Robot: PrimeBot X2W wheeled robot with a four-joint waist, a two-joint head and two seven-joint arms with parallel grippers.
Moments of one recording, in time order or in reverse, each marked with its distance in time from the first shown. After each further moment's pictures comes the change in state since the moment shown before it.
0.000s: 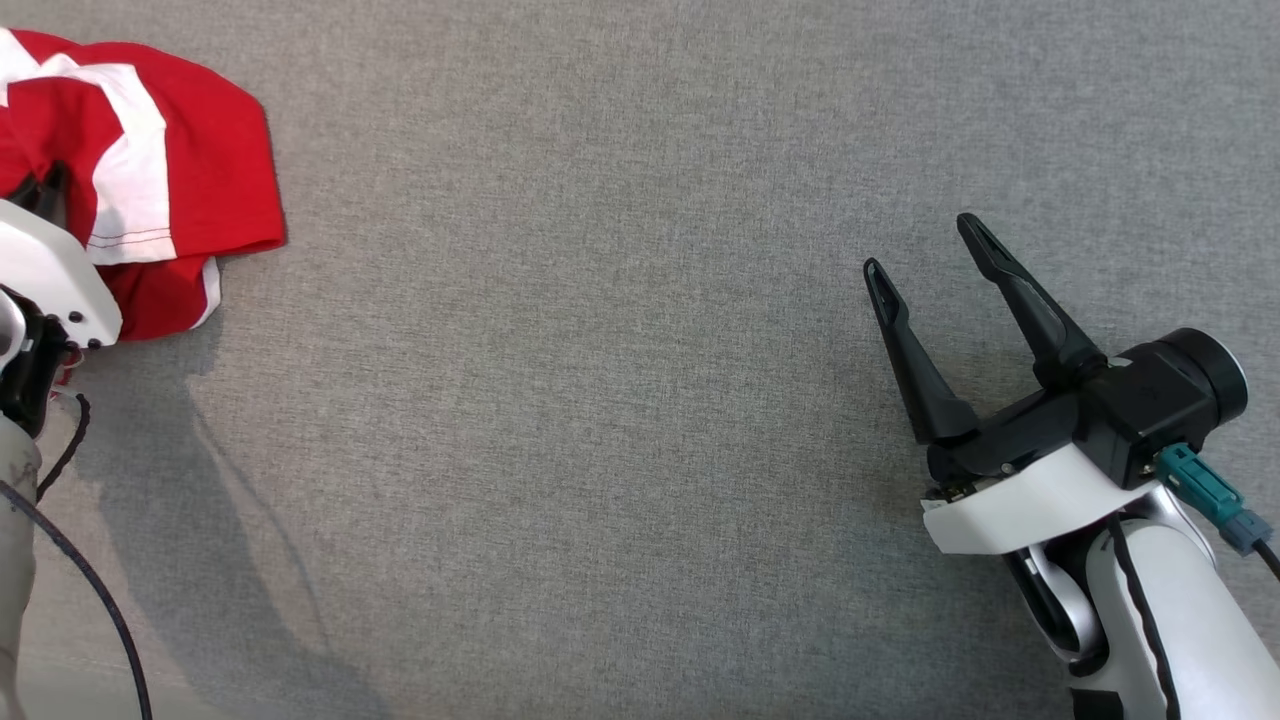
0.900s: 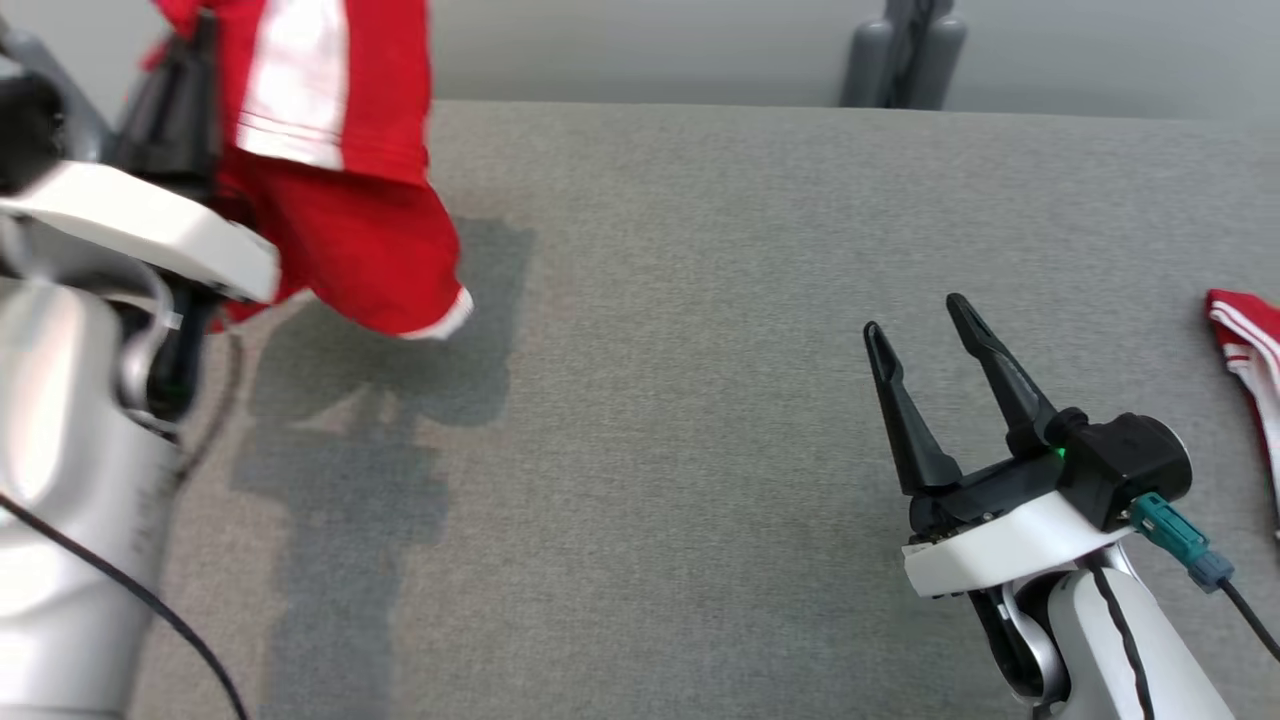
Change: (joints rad) left arm 0.150 -0.041 -0.119 -0.552 -0.220 0.022 -0.146; right arm 0.064 0.068 -0.019 0.165 0.073 0.000 -0.128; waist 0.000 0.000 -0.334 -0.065
